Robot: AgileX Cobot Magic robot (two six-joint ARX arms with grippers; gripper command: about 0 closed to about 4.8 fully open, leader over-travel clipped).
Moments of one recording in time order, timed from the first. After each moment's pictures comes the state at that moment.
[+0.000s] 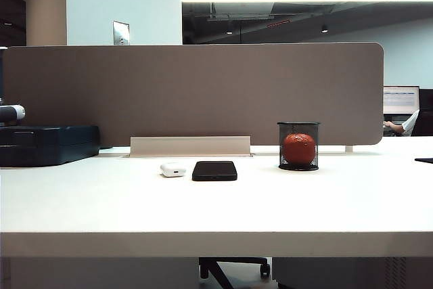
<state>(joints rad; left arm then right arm) -0.05 0.01 0.01 -0.03 0.12 0.05 0.00 0.39 0.37 -0.06 -0.18 0.10</state>
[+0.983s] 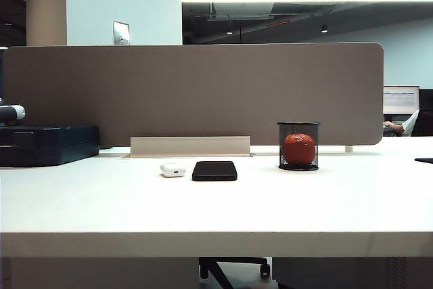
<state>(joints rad) -0.05 0.01 0.01 -0.03 0.12 0.05 -0.01 0.00 0.01 0.07 -0.02 0.02</state>
